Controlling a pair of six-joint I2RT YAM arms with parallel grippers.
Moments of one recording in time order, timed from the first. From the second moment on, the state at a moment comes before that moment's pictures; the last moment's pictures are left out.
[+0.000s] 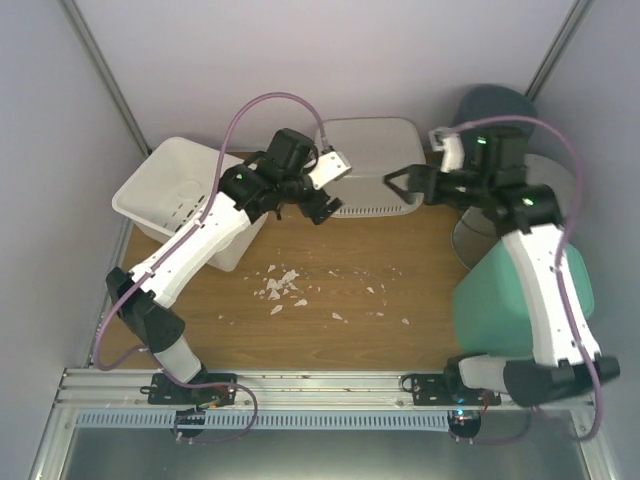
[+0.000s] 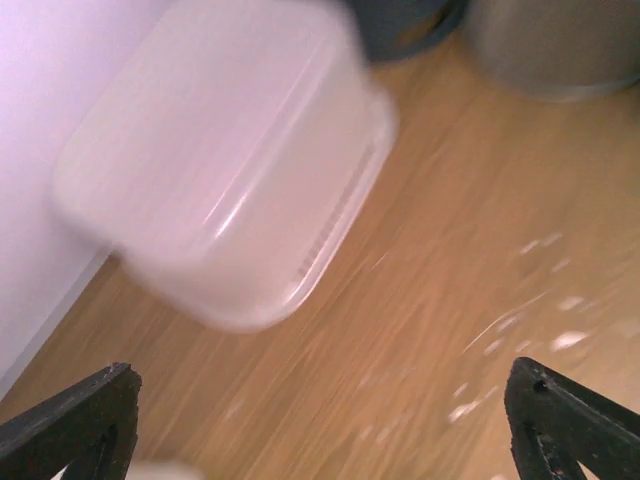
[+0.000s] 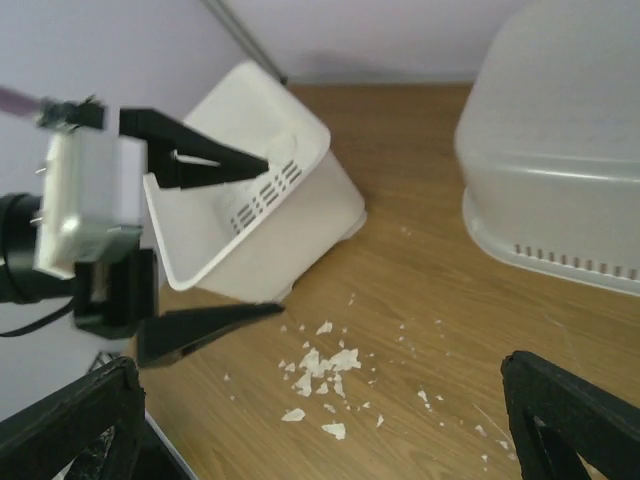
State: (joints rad) left arm -0.71 1.67 1.83 -0.82 0.11 0.36; right arm 0.11 1.23 1.59 -0.92 -0.69 0.23
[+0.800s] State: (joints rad) left arm -0.41 1.74 1.56 -0.99 -0.29 0.47; right arm 0.52 1.15 1.14 -1.09 -0.09 0.55
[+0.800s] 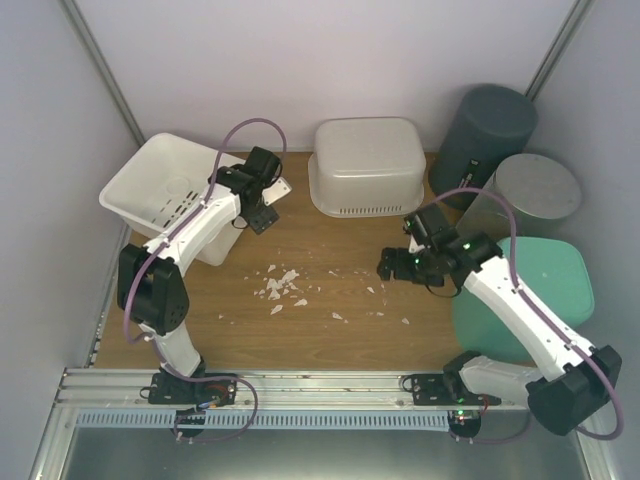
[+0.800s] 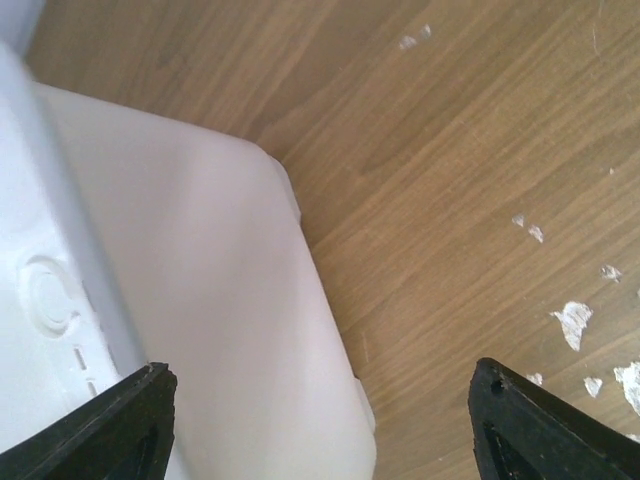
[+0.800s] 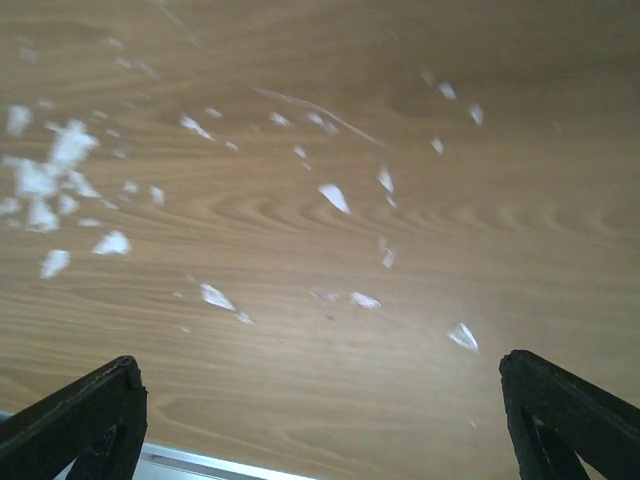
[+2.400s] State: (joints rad) left arm -0.33 1.74 1.53 -1.04 -0.43 0.47; right arm 0.31 1.11 1.03 -1.19 0.20 0.53
